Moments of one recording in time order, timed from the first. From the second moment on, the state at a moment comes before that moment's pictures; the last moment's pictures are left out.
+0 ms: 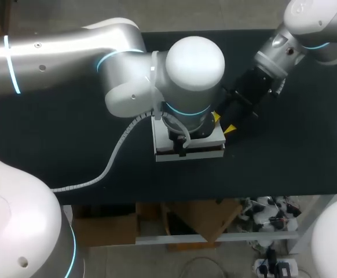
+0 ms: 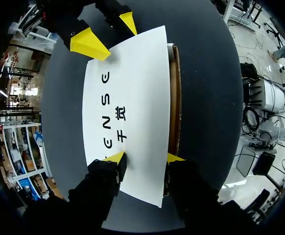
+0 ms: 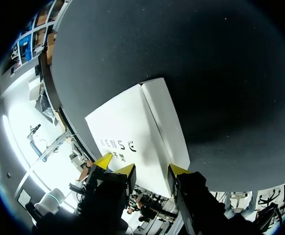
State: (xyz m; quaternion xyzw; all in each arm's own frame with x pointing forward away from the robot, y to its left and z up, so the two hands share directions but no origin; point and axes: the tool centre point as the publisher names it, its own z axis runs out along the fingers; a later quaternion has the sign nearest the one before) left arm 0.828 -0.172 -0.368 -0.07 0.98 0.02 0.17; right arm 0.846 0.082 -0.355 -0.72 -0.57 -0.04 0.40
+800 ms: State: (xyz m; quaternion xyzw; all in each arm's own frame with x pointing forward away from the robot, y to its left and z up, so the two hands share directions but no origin) left arm 0.827 -0.172 -0.369 -0.07 0.98 0.02 0.17; right arm 0.841 0.076 -0.342 -0.72 -0.58 -0.06 0.39
